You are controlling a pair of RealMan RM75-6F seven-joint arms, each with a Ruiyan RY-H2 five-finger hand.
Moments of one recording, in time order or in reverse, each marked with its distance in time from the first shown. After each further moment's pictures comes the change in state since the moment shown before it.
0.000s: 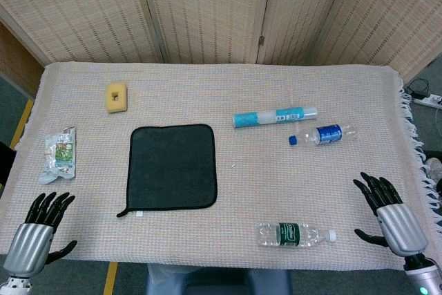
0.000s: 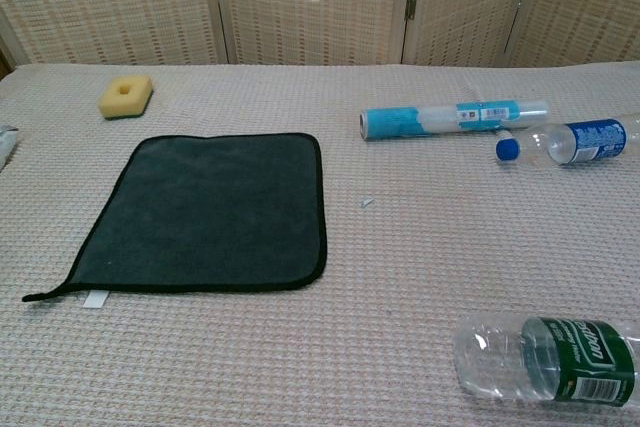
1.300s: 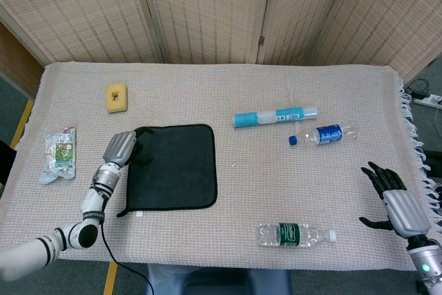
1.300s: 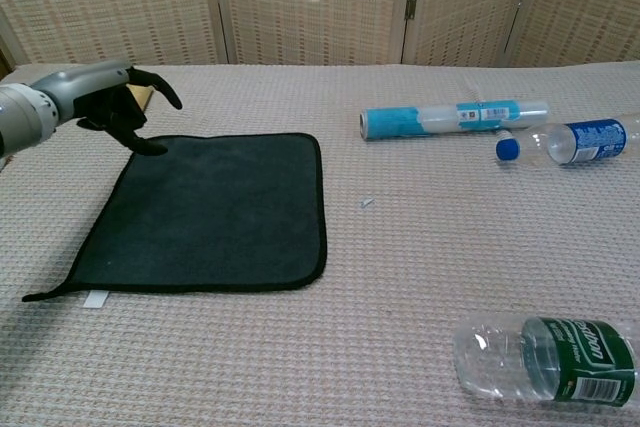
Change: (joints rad) left arm -0.694 -0.384 -0.430 0.394 -0.680 -0.795 -0.131; right arm 0.077 0.027 0.045 0.030 0.161 -0.174 0.130
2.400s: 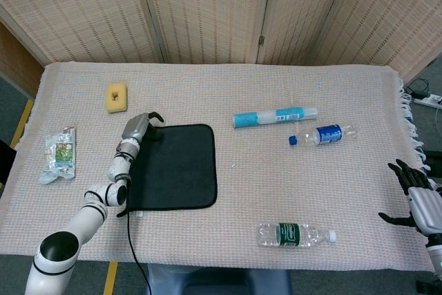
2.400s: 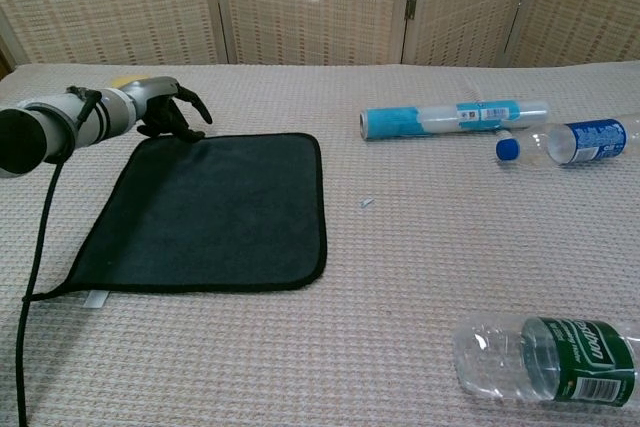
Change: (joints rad) left arm -0.321 -0.381 -0.063 0.892 0.074 -0.439 -0.442; right arm -0.026 0.015 0.036 0.048 0.109 -0.030 0.070
